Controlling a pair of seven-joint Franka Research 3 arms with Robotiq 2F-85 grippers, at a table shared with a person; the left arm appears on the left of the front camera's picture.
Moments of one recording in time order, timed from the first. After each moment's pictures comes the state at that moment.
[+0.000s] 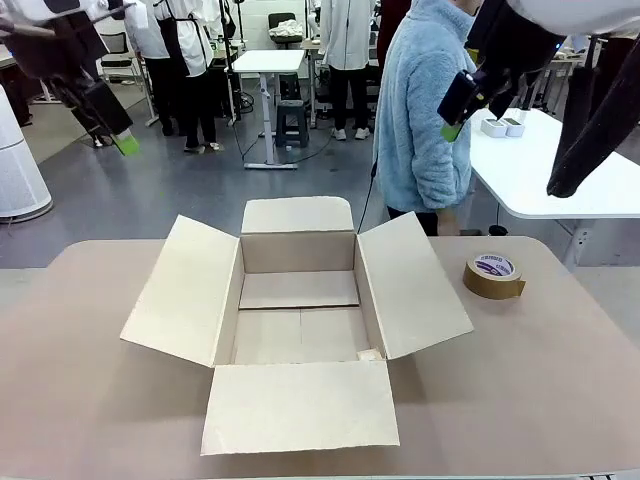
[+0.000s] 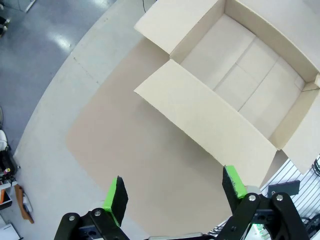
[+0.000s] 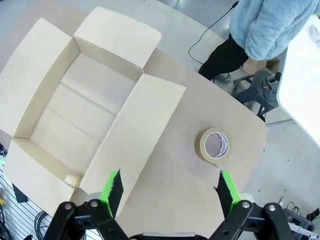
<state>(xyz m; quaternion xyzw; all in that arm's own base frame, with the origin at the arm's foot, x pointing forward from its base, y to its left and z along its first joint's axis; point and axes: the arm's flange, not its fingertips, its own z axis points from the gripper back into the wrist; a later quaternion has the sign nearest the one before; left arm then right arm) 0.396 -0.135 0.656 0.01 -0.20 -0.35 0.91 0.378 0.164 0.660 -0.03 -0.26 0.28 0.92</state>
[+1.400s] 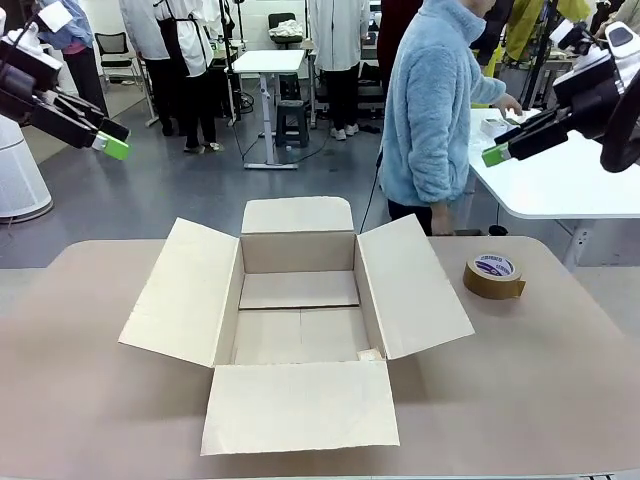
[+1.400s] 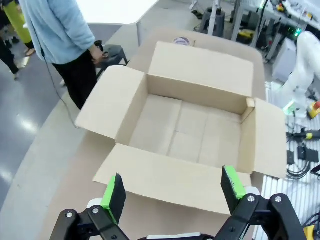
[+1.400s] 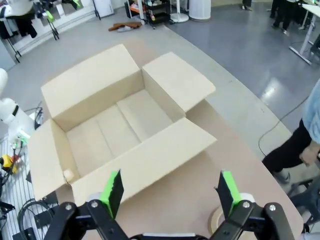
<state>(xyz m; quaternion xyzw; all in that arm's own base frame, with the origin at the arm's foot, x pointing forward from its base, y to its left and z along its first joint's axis) 0.430 -0.039 0.589 -0.28 -0.34 -0.50 0.75 0.433 0.014 0.556 0.23 -0.38 0.43 0.79</state>
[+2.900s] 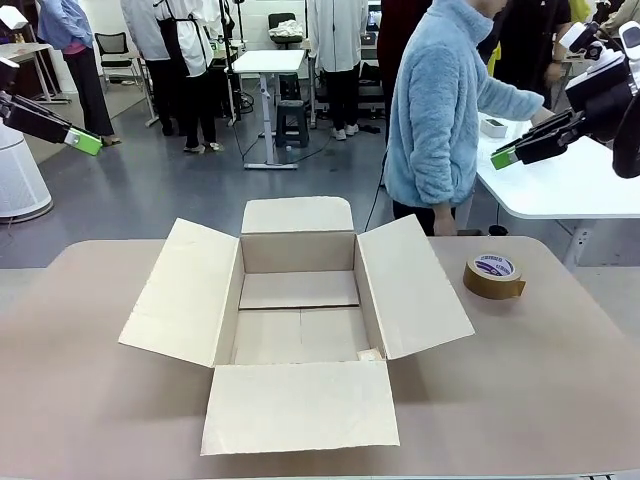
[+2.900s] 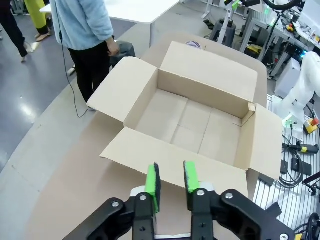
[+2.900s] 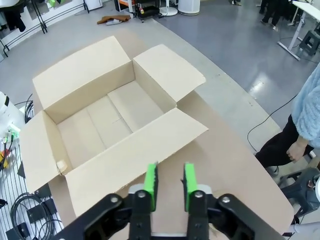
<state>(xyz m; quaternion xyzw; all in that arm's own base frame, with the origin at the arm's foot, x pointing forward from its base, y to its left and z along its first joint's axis) 0.420 0.007 0.595 -0.29 -0.35 -0.44 0.77 0.416 0.005 0.565 0.20 -0.39 0.43 0.79</state>
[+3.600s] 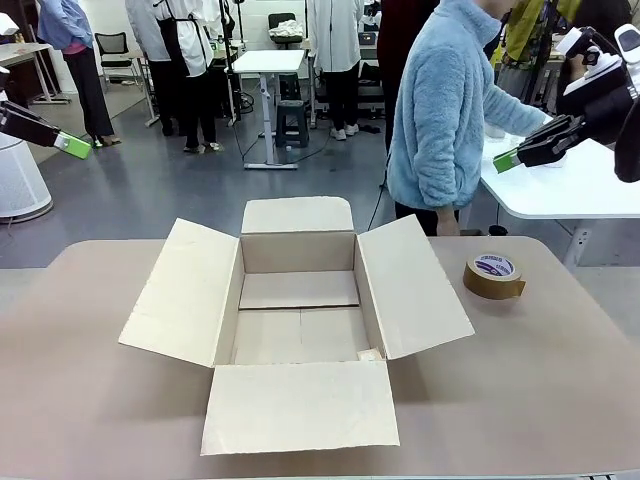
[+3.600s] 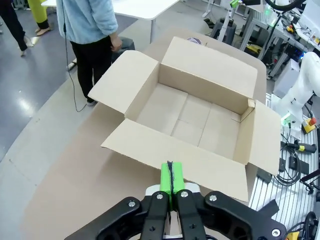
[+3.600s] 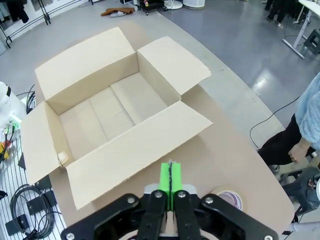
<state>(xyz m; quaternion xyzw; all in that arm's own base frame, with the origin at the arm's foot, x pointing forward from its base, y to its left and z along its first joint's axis) 0.420 0.022 0.591 -0.29 -0.34 -0.44 0.78 0.414 0.007 0.562 0.20 -0.37 0.44 0.79</state>
